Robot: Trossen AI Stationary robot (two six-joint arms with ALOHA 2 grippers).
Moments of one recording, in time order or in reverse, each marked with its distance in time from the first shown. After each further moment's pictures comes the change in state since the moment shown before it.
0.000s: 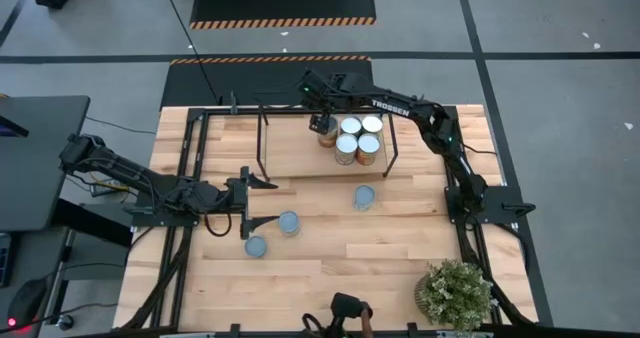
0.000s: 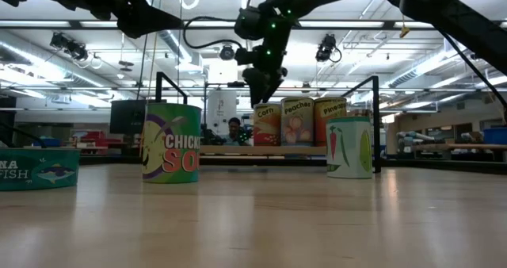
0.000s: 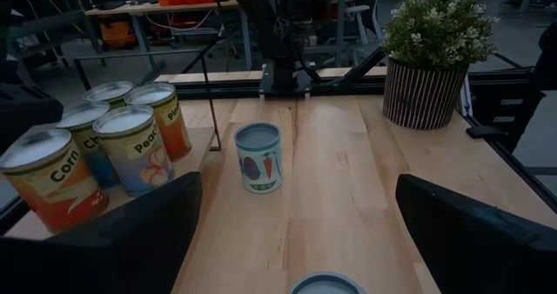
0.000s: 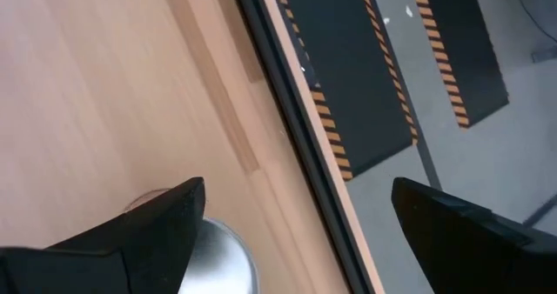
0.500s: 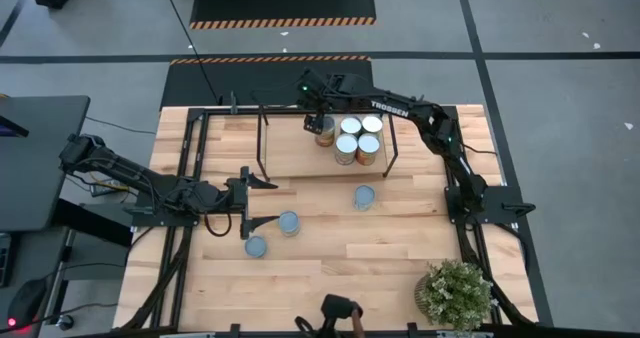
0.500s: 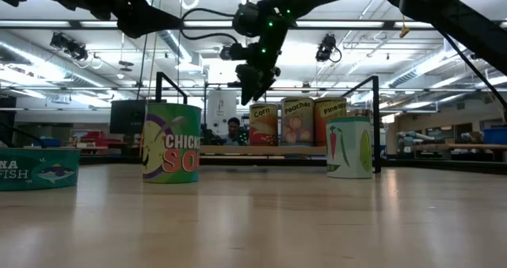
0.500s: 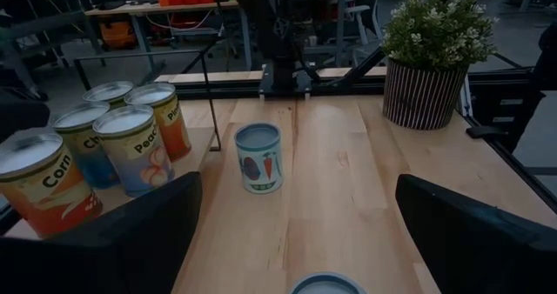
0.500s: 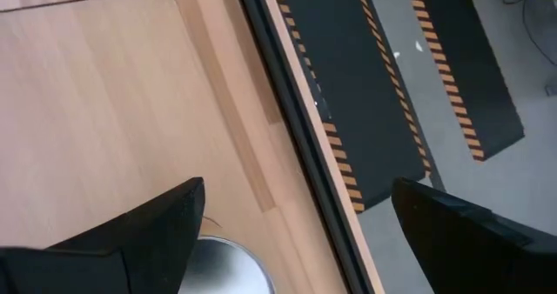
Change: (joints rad) left arm 0.000 0.000 0.000 0.001 0.000 0.000; right arm 0.011 0.002 -0.001 0.093 -0.053 -0.026
